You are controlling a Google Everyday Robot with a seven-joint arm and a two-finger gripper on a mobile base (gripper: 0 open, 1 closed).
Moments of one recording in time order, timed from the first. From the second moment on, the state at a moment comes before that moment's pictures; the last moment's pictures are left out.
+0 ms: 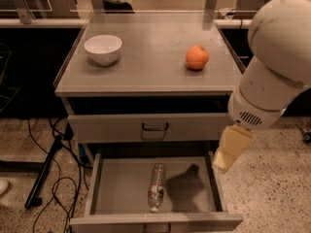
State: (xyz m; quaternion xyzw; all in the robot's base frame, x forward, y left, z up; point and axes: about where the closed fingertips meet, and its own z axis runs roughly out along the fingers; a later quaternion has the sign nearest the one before) arm 0.426 -0.175 0.859 -0.50 0.86 -0.04 0.10
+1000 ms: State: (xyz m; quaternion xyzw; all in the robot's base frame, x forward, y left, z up) arm 0.423 -0.159 0.805 -0.45 0.89 -0.02 0.07
